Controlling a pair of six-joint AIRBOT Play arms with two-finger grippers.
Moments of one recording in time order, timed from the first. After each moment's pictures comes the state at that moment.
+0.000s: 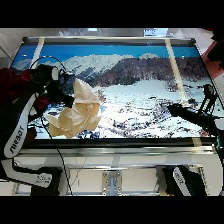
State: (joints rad) left arm -0.15 -1.57 1.43 1.59 -1.45 -1.36; right arm -0.38 -0.70 0.60 -0.83 0.93 1.05
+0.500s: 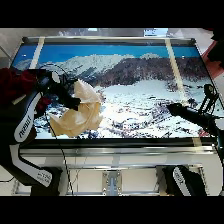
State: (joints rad) left arm -0.09 -1.73 1.44 1.23 -1.41 -1.28; right arm -0.38 -0.70 0.60 -0.79 0.92 1.05
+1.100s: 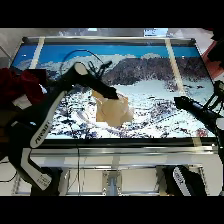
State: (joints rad) left arm -0.48 -1.80 1.68 0.80 -1.25 -1.16; right arm -0.38 -0.70 0.60 -0.77 0.70 1.05
